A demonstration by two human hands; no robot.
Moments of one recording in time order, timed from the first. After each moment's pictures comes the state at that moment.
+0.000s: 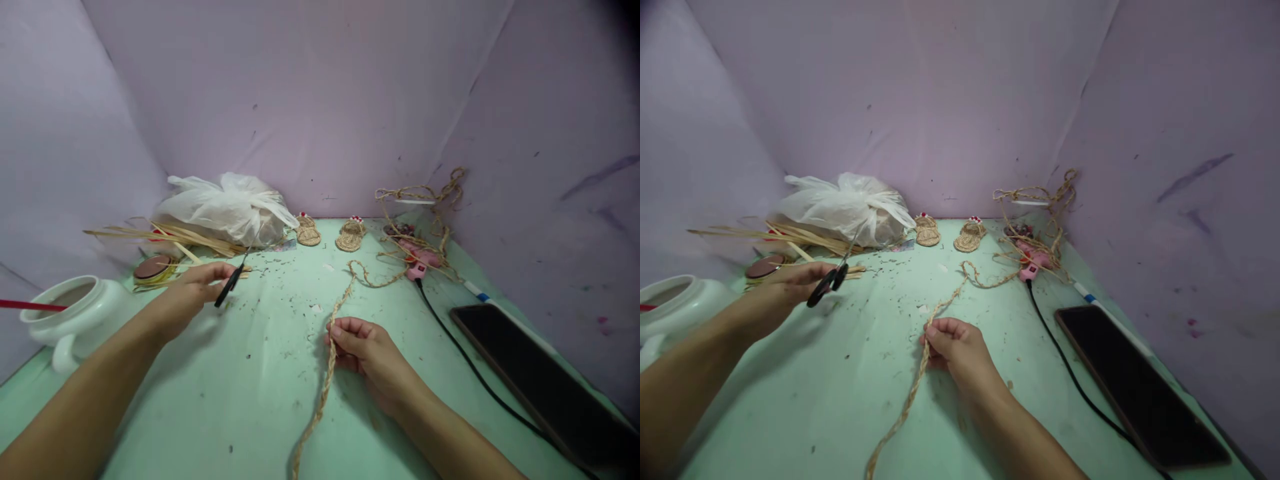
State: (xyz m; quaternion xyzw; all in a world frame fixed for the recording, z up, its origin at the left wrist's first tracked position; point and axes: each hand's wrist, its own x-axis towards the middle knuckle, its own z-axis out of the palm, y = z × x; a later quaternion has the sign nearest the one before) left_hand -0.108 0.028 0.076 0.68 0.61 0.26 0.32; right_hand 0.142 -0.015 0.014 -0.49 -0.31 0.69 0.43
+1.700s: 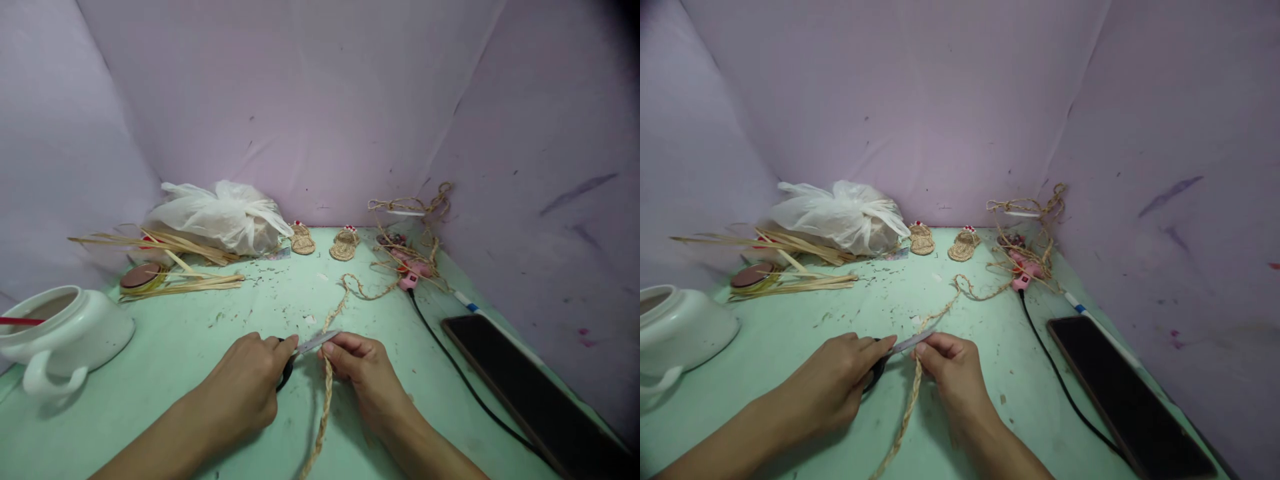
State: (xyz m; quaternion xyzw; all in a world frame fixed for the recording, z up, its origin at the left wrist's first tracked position) left_hand -0.035 -0.022 0.038 0.88 0.47 -0.01 0.09; right_hand 0.138 -0.019 0.009 -0.46 -0.36 0.64 0.49
